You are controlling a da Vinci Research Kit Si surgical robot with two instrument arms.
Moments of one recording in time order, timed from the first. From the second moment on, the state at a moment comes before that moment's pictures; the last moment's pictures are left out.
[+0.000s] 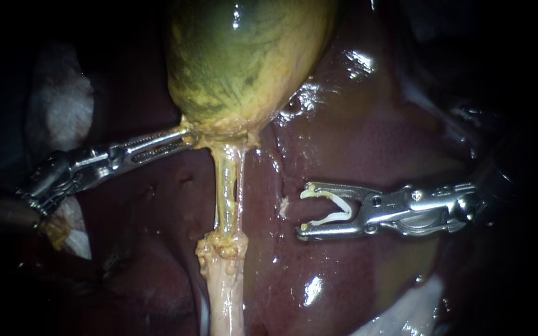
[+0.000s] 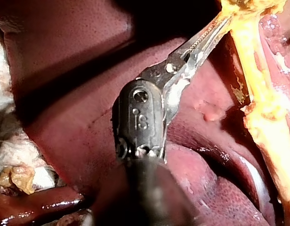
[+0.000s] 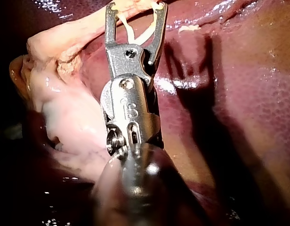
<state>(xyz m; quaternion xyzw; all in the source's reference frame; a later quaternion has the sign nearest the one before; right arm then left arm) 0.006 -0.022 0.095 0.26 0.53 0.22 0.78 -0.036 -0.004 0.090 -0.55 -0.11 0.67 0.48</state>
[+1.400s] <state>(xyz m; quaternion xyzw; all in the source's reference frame) 0.006 -0.022 0.095 0.26 0.53 0.22 0.78 -0.032 -0.002 0.082 -0.55 -0.12 0.65 0.51</state>
